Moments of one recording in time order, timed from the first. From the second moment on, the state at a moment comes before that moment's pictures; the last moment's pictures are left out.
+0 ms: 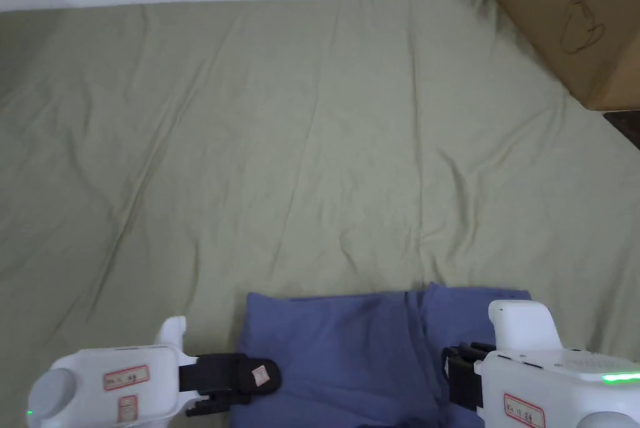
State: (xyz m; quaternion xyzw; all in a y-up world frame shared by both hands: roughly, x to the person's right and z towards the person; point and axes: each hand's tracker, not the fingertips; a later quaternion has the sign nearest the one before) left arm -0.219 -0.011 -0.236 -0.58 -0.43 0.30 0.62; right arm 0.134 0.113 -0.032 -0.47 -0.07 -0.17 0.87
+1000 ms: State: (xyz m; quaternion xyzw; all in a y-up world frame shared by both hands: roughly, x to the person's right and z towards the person) left arm -0.140 0.146 -0.200 -0.55 -0.41 0.17 0.70; right arm 0.169 0.112 -0.005 -0.45 -0.09 -0.20 0.87
